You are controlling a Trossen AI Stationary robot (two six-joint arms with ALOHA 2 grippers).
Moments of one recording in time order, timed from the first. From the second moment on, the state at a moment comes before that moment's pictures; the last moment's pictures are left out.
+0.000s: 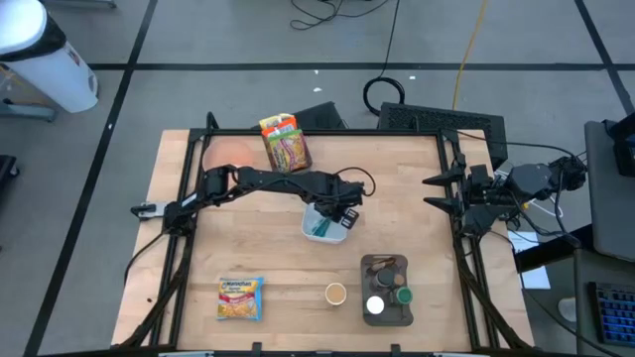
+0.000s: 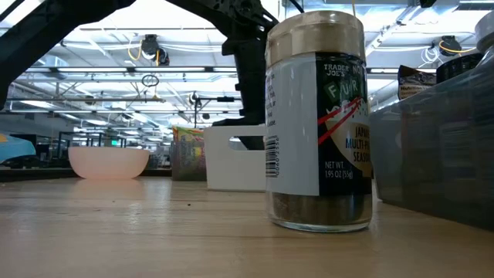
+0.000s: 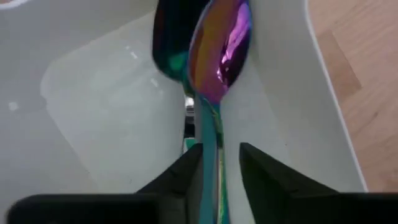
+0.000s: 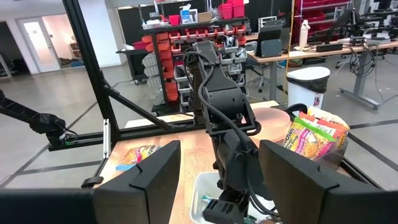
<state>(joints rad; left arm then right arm) 0.08 2.29 1.90 -0.95 -0.04 -0.88 0.42 0.43 0.81 -0.43 0.47 0.18</state>
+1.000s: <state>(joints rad) -0.15 1.67 1.90 -1.07 0.02 -0.76 0.42 0.46 0.79 -0.41 0.47 0.18</state>
